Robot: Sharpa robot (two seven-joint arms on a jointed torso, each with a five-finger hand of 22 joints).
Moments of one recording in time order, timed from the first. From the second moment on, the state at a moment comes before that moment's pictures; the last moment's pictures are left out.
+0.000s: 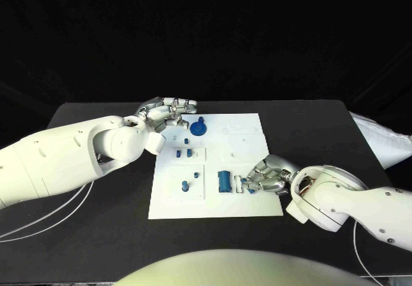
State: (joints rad) left arm 1.17 -0.83 -0.02 1.48 0.03 -0.18 0.21; left_hand 1.37 -0.09 0.46 -0.03 0.15 1.04 0.17 0.16 0.08 1.11 0.10 0.27 0.12 1.26 0.01 1.10 0.66 0.16 1.28 0.11 0.45 1.01; right arm 0.99 -0.97 -0.05 1.85 -1.07 -0.36 -0.45; right_hand 1.28 -0.05 0.27 0.13 0.45 1.10 0.07 0.20 0.26 1.35 -0.02 1.05 1.14 1.46 -0.08 1.43 1.31 0.09 1.42 0.02 1.35 1.13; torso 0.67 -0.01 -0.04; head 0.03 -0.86
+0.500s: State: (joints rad) left arm 1.17 -0.83 -0.02 1.47 0.03 -0.18 0.21; left_hand 1.37 -0.09 0.46 -0.03 0.16 1.04 0.17 0.16 0.08 1.11 0.09 0.27 0.12 1.26 0.01 1.10 0.65 0.16 1.28 0.11 0.45 1.01; right arm 0.99 -0.93 -0.05 1.82 -1.11 -0.37 -0.49; right_hand 1.21 -0.06 0.26 0.15 0.41 1.14 0.05 0.23 0.29 1.39 -0.03 1.12 1.20 1.46 -0.08 1.45 1.31 0.09 1.43 0.02 1.37 1.16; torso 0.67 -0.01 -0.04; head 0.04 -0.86
